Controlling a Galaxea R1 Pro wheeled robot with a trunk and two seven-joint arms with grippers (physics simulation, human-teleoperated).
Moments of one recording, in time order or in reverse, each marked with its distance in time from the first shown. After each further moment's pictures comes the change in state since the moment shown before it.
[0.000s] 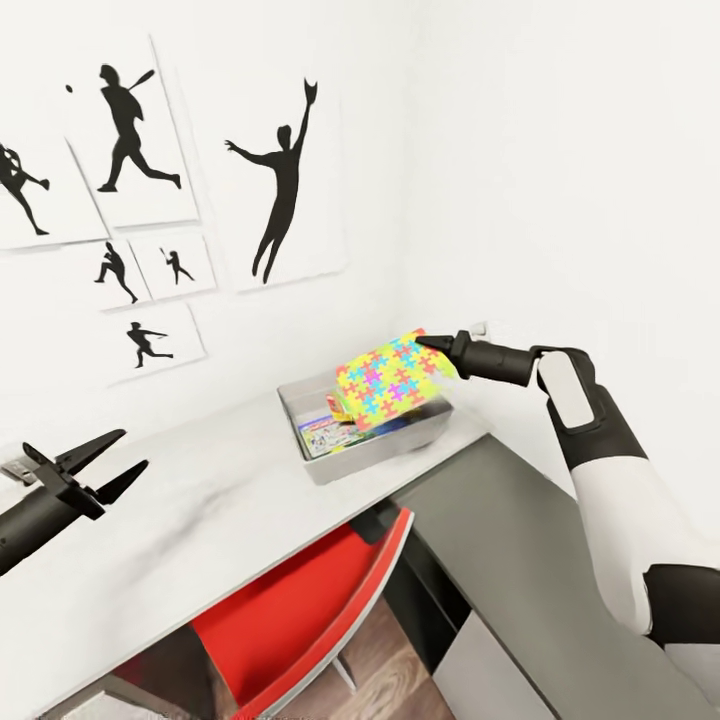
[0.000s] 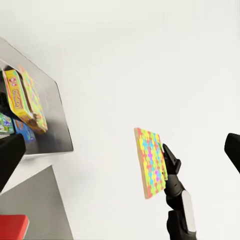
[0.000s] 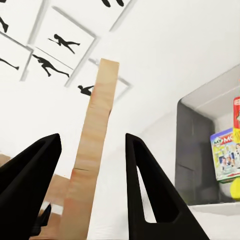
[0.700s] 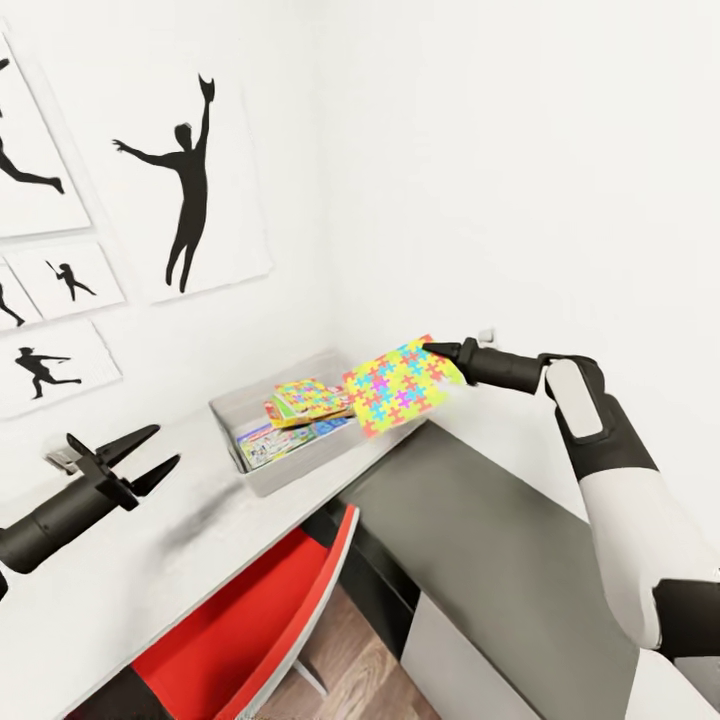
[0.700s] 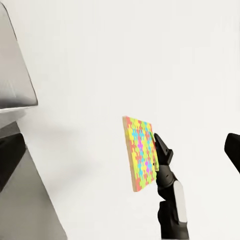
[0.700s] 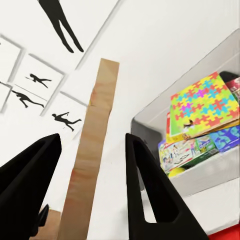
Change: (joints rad) left arm -0.049 -0.028 -0.102 -0.001 -0.003 -0.008 0.018; right arm 0.038 -0.023 -0.007 -0.034 -0.003 -0.001 -0.001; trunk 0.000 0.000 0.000
